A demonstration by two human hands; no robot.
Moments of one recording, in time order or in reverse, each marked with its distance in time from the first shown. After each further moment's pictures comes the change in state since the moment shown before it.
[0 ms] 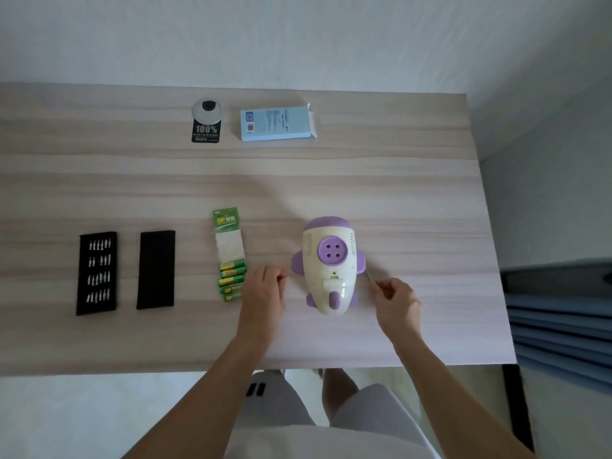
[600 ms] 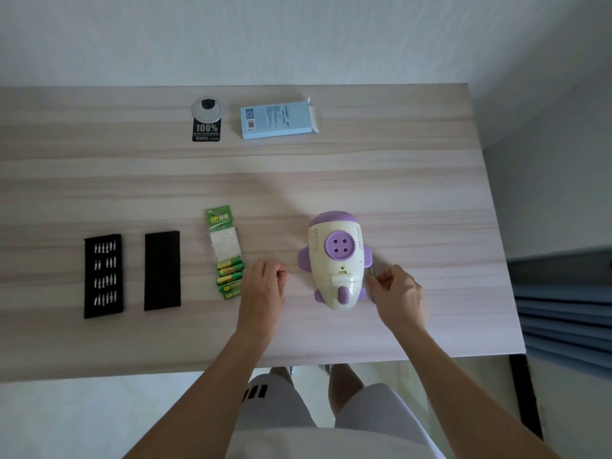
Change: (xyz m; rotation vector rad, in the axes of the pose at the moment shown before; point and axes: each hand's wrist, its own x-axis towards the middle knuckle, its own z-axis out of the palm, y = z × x) left_hand 0.004 -0.010 -0.008 0.044 -0.029 0.028; right_hand 0.000 -0.009 0.006 -0.199 0.038 -0.051
